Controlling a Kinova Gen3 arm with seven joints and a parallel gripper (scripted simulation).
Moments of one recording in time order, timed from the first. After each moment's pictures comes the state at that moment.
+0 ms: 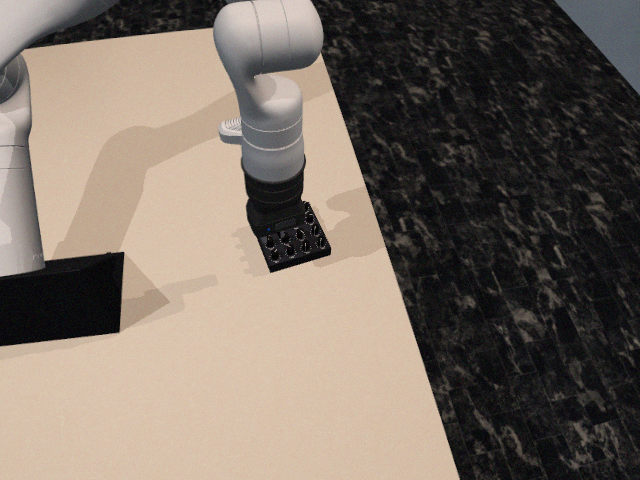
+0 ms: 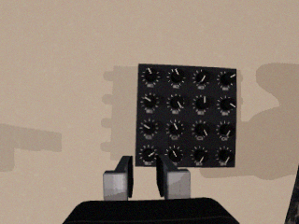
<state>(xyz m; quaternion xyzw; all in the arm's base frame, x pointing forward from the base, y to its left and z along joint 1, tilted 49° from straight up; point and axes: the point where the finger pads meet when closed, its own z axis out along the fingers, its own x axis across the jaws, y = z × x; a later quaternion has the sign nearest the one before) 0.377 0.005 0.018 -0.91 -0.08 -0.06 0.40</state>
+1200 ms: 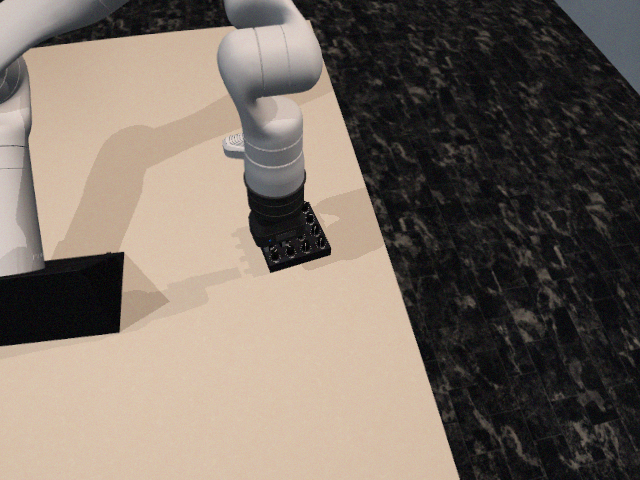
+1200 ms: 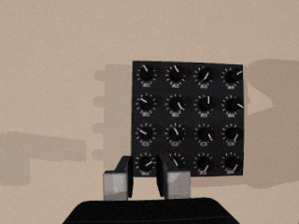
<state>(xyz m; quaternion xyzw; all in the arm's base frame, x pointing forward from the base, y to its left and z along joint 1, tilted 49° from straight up) 0.380 0.030 0.002 -0.91 -0.07 -0.06 0.41</state>
